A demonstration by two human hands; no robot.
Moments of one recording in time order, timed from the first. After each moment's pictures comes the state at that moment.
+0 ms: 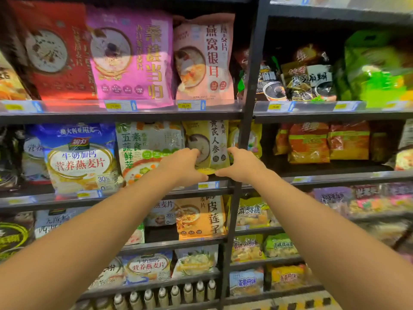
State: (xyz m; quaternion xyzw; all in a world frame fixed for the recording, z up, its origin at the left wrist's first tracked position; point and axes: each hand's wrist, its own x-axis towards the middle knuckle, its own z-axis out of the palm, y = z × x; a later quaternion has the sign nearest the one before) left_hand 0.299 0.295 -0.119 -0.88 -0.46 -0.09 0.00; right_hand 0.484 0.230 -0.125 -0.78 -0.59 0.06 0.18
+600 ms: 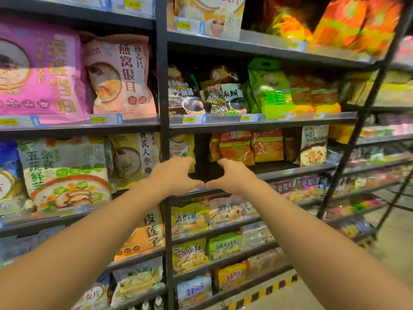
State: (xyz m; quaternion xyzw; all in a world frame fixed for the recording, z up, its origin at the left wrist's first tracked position) left_hand 0.463 0.173 -0.089 -0.93 -0.34 -0.12 -0.02; right_hand 0.627 0.073 -0.095 -0.83 -0.52 0.07 0.20
